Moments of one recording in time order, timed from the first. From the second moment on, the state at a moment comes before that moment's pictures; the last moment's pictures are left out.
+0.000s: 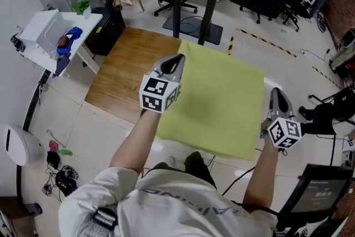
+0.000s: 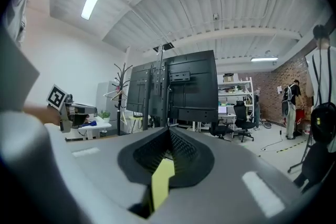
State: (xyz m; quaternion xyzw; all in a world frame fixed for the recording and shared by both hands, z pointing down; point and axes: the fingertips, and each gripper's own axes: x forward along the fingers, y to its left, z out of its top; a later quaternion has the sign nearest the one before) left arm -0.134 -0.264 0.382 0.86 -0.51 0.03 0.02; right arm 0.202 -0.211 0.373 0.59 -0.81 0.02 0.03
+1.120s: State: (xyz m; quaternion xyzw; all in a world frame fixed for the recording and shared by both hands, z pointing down) left arm -0.088 -0.047 0.354 0.83 -0.56 0.02 0.01; right arm 0.274 -0.032 0.345 0.56 -0.83 0.01 0.00
